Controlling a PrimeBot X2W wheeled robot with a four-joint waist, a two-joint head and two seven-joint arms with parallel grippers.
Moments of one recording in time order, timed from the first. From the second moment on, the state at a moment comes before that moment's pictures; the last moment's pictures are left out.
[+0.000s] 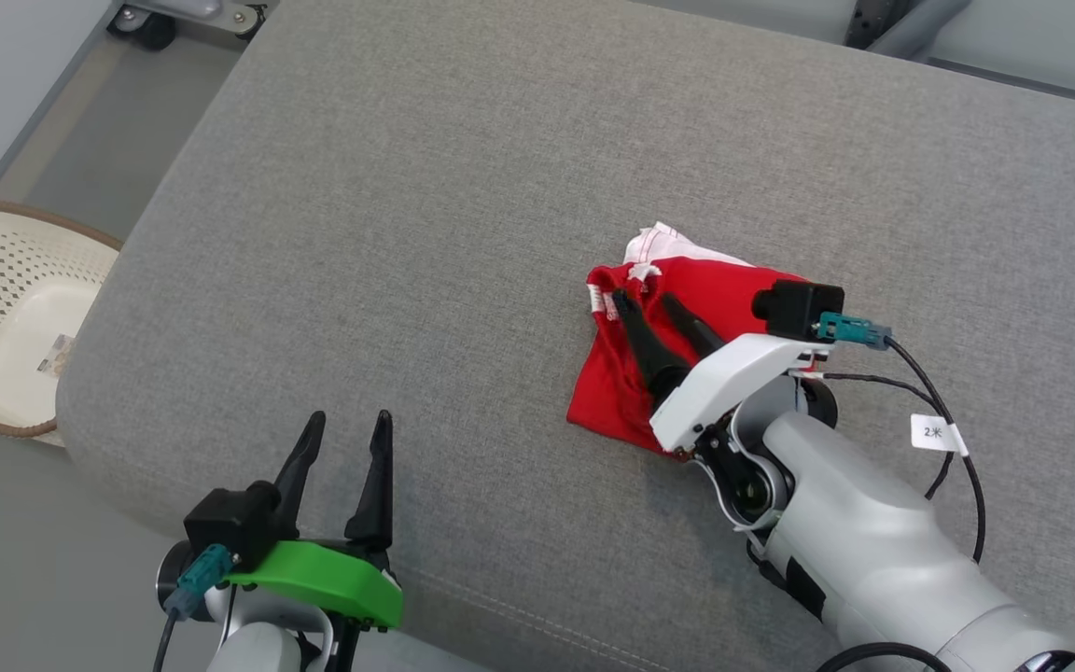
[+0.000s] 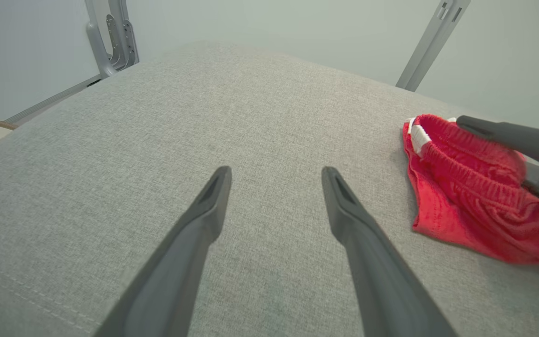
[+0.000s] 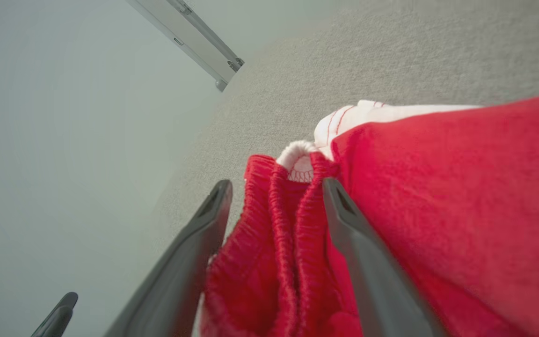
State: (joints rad) left arm -0.16 0.05 -0.22 0.36 -0.36 -0.12 -0.26; right arm -0.72 -0.05 0.70 0.85 1.05 0.13 -0.24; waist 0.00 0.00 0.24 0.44
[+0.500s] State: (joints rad) left arm -0.14 0.05 -0.14 0.32 -0.32 -0.11 -0.26; right arm -0.53 -0.11 0.23 0.62 0.74 0.13 -0.26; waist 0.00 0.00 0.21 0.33
